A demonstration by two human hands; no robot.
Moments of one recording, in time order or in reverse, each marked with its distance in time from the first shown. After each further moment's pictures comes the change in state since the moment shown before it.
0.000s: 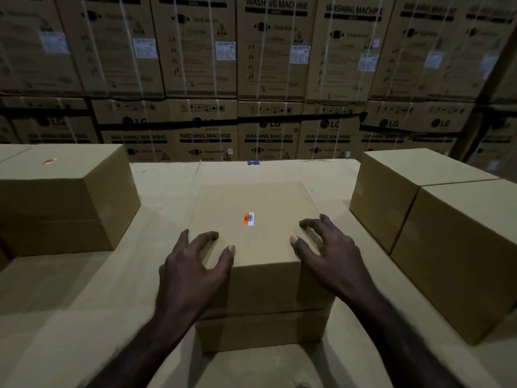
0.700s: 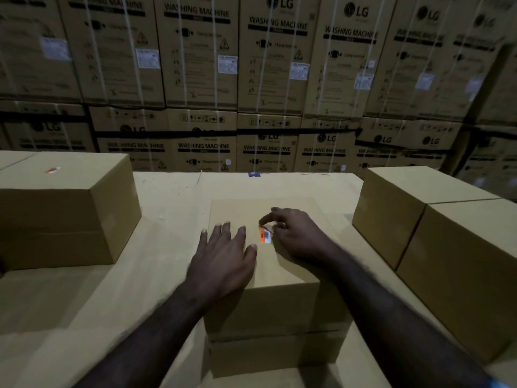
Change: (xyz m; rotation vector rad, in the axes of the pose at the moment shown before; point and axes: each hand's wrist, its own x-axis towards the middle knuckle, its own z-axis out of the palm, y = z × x) left_hand 0.068 -0.001 0.008 0.461 -0.406 0.220; right_hand 0.081 -0.072 0.031 -0.015 -0.297 -0.162
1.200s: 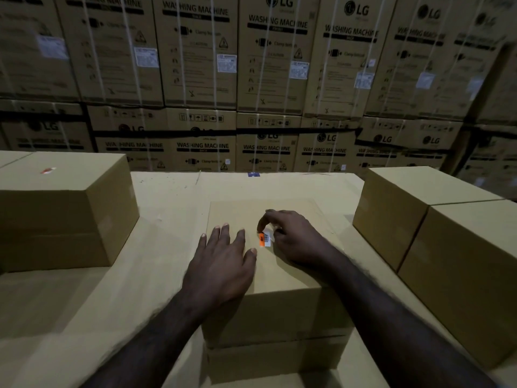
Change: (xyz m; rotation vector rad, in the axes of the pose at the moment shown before) left_hand 0.002 0.000 0.004 0.009 0.001 -0.006; right_hand 0.005 -0.002 0.004 -0.074 0.007 -0.057
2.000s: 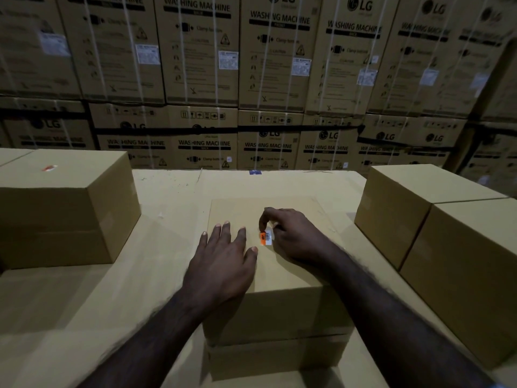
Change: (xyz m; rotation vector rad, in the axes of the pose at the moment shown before) left_hand -0.001 0.001 -0.003 0.007 -0.020 -0.002; right_hand 0.009 0.005 0.003 0.021 -0.034 -0.006
